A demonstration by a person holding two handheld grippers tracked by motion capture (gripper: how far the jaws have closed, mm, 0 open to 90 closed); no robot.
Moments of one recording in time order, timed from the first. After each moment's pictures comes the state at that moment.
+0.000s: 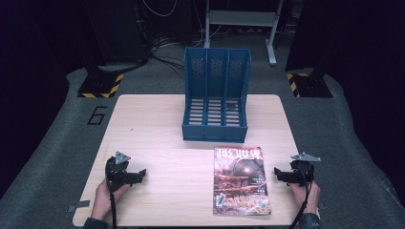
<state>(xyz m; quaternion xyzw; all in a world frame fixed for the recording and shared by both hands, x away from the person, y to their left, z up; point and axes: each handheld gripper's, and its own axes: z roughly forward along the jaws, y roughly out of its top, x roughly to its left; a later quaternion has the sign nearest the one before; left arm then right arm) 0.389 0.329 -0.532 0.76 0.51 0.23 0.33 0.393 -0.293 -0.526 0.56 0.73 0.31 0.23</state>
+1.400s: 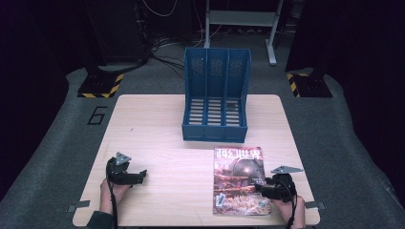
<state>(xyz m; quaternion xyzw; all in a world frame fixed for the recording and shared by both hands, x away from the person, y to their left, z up) 0.387 0.327 -0.532 0.76 0.51 0.22 0.33 0.342 -0.223 -0.511 0.50 0.79 0.34 0.11</state>
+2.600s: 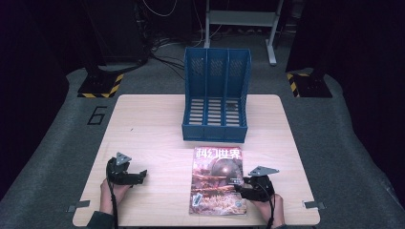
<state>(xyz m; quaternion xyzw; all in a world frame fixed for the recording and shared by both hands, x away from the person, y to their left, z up) 0.386 0.326 -0.531 0.77 0.51 0.22 0.32 0.344 -0.158 -0.517 0.44 0.81 0.37 0.10</state>
